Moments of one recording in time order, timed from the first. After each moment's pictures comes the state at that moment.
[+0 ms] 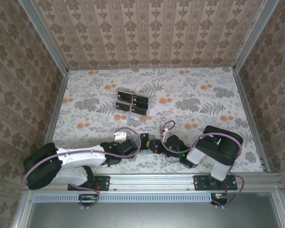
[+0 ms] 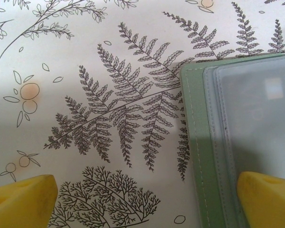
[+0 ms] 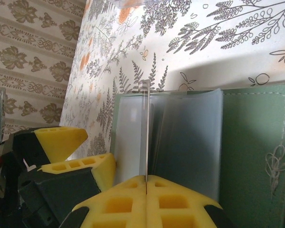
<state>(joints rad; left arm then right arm) -1.14 1.24 0.46 -0.45 -0.51 -0.90 0.92 1.75 0.27 1.11 -0.08 1.06</state>
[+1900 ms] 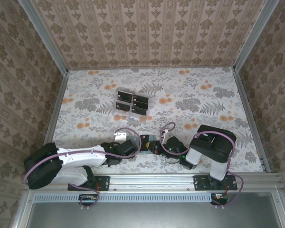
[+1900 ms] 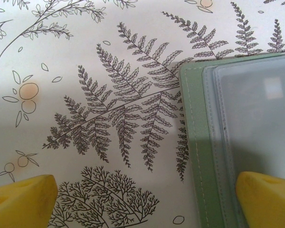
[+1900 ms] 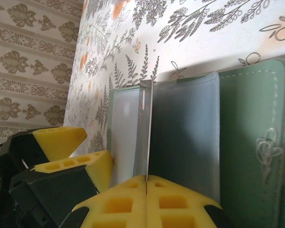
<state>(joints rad) -1.14 1.24 0.46 -0.45 -0.52 -0.91 0.93 1.83 0.26 1.20 -0.08 1.12</state>
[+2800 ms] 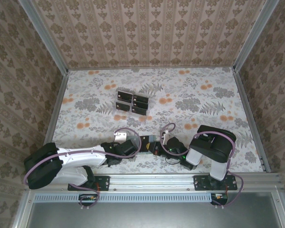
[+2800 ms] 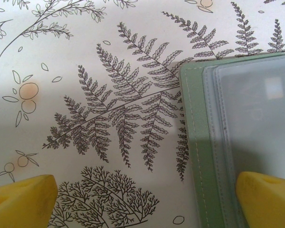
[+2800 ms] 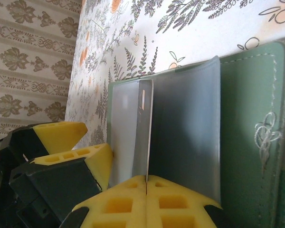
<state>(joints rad) -1.14 1.24 0.46 -0.45 -0.52 -0.91 0.93 1.83 0.24 1.21 -0.09 1.13</state>
